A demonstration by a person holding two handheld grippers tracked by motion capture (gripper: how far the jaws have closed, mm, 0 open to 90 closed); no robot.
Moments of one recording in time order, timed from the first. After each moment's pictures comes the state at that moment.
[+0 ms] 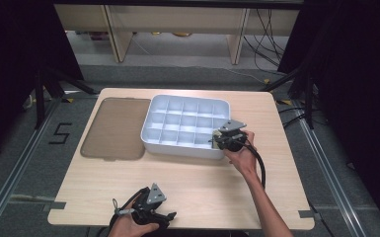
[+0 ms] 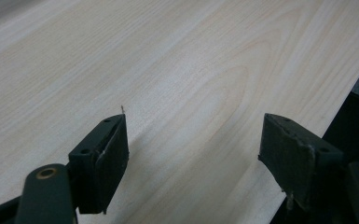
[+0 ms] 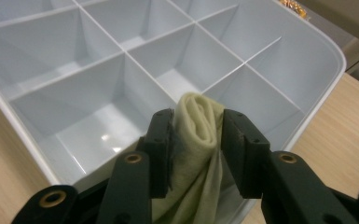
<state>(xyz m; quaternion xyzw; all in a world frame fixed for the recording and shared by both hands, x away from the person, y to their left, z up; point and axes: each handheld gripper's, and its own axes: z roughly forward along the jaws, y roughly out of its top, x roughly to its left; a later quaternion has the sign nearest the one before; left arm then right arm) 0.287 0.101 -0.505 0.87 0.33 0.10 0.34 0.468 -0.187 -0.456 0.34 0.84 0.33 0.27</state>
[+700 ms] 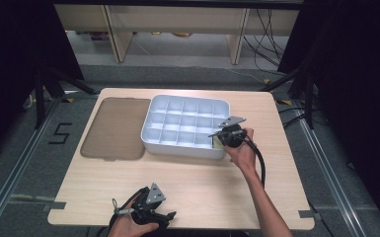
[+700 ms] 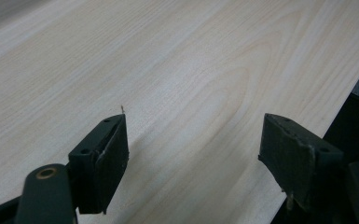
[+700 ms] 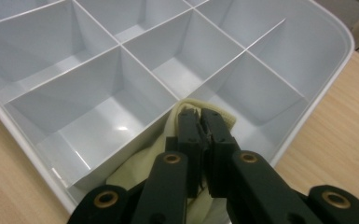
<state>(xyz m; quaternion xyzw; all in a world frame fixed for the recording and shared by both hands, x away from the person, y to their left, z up) 0.287 0.101 -0.504 0.87 0.33 0.10 0.35 0.475 -0.186 -0.449 0.37 0.84 0.31 0.24</state>
